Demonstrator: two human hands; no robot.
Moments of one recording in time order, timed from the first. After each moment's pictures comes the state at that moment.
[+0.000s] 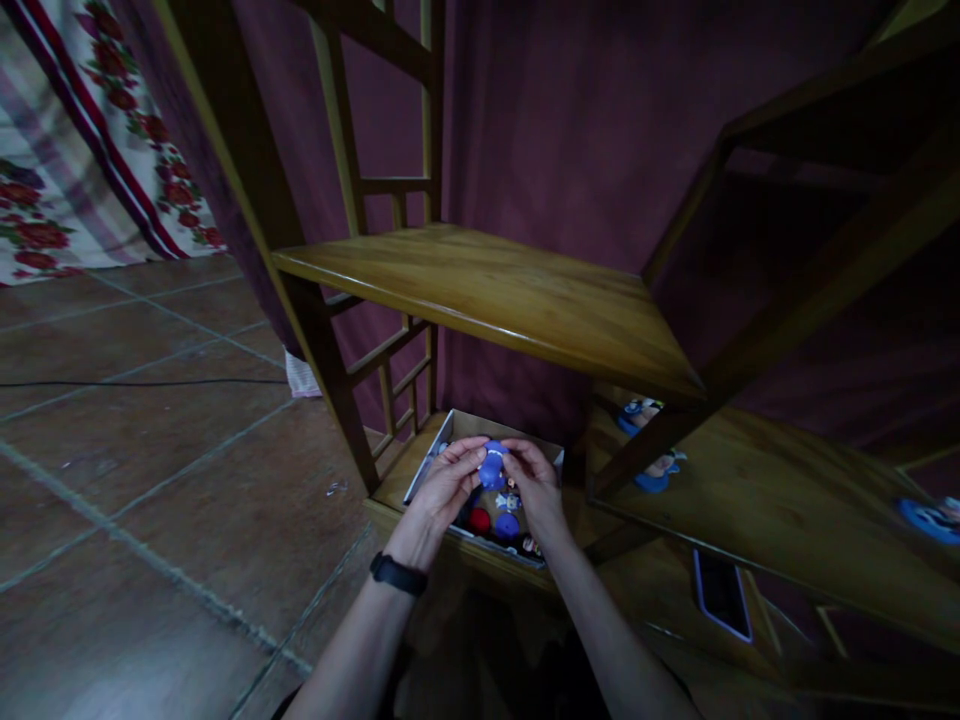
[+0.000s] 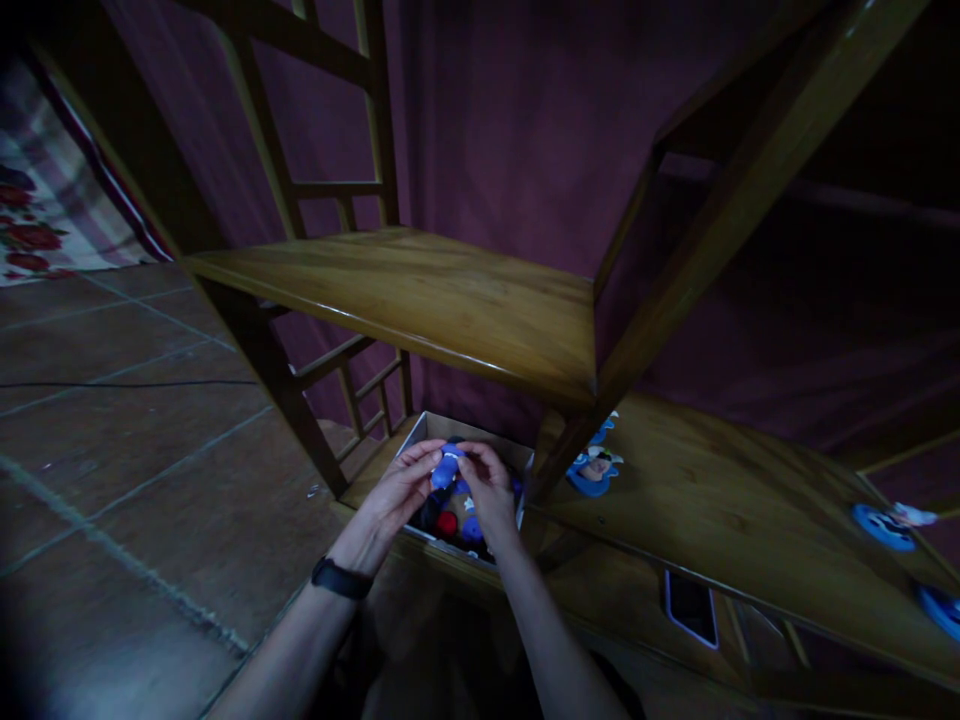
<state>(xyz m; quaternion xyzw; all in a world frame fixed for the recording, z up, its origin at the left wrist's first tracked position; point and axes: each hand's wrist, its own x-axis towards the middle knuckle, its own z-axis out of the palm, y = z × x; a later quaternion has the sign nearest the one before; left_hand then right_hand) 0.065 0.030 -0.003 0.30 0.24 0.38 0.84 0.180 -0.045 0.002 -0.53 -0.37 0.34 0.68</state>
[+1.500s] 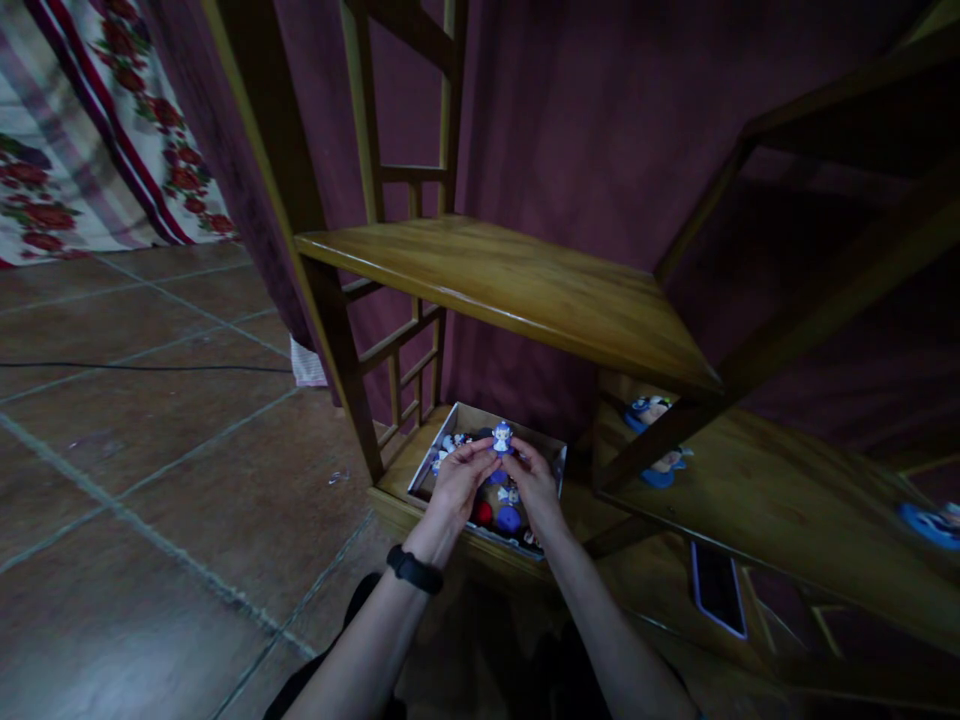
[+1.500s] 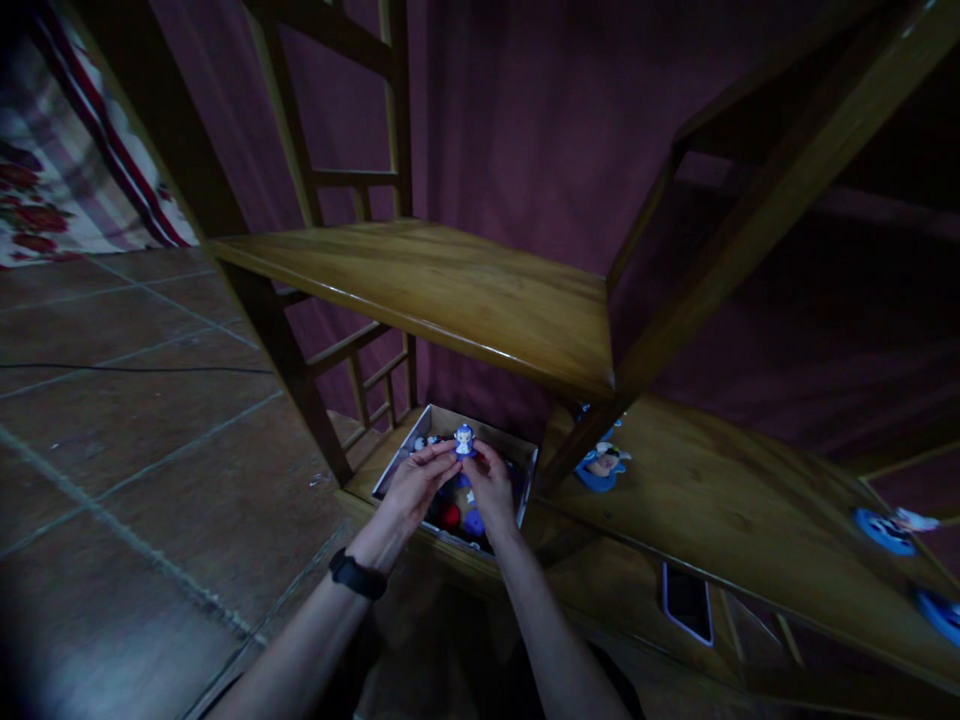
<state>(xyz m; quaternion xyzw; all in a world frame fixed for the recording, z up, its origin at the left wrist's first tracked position) 0.077 0.017 -0.012 0.26 0.31 0.41 0.82 0.183 -0.038 -0.027 -0.60 -0.31 0.35 0.65</state>
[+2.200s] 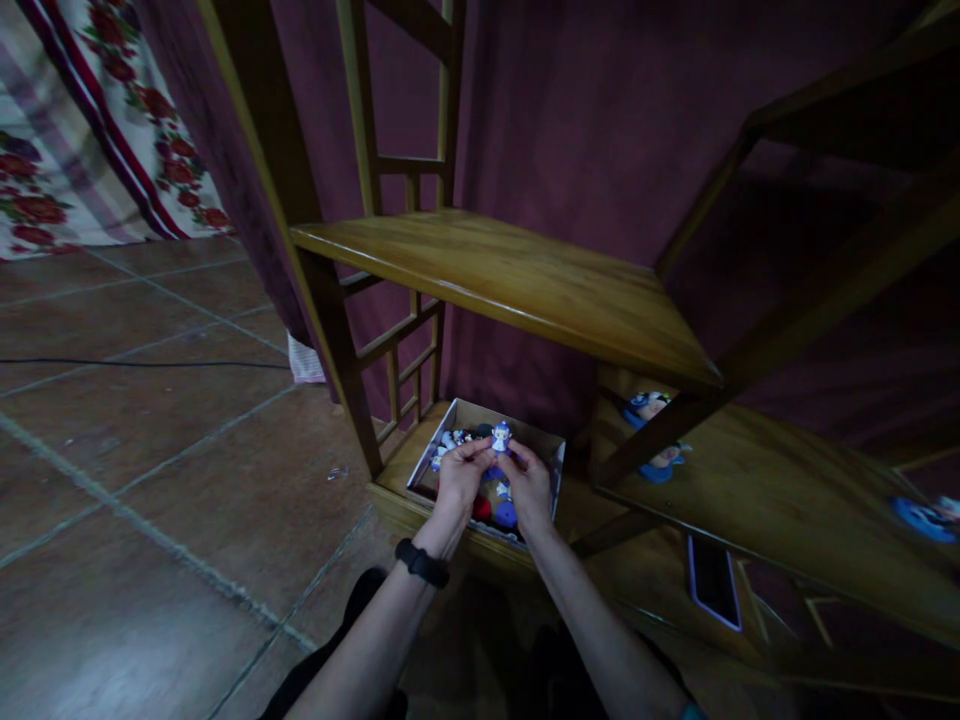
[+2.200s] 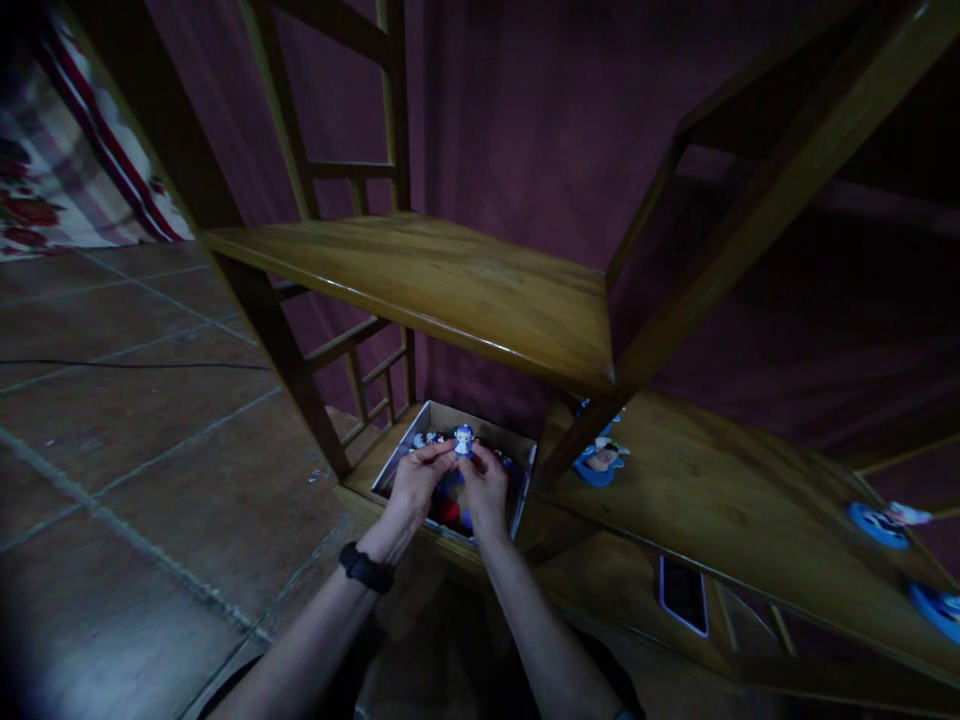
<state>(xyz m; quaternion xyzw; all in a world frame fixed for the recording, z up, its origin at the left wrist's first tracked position) 0.088 0.014 -0.028 0.34 0.36 0.47 0.73 0.172 -0.033 -0.042 -0.62 -0.29 0.27 0.67</state>
